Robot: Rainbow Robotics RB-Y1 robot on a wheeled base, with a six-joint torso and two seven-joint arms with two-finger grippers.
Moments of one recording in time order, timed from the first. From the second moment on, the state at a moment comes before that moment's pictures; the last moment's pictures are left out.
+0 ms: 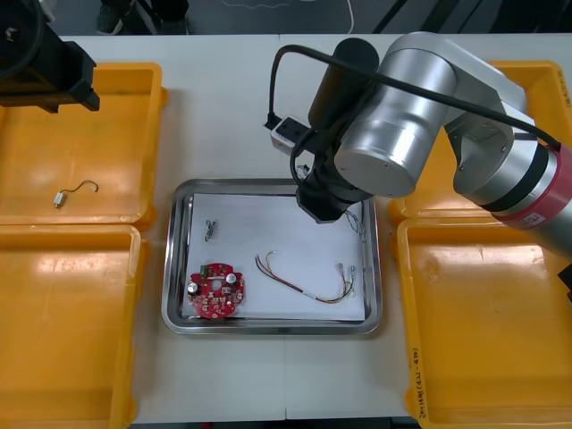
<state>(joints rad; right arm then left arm) -0.97 -0.56 0.77 -1.85 -0.74 1.62 1.37 -0.90 0.83 -0.09 -1.68 0.84 1.91 -1.08</state>
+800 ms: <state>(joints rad) -0.99 -0.56 0.90 -1.78 -0.71 1.51 1.76 -0.90 0.92 -0.09 -1.32 0.84 1.89 -1.15</state>
